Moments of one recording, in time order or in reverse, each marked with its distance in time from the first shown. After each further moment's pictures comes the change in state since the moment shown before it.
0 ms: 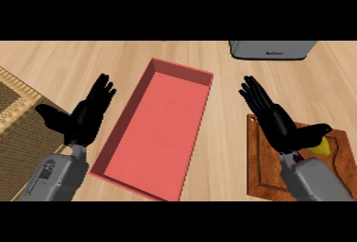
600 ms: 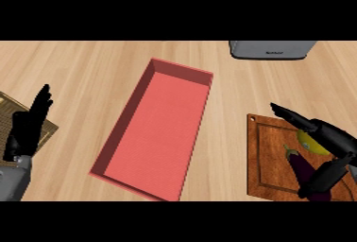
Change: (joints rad) left arm 0.096 0.284 0.043 0.071 -0.262 0.144 0.025; right arm 0.066 -0.435 0.048 0.021 0.207 0.408 -0.181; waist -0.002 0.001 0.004
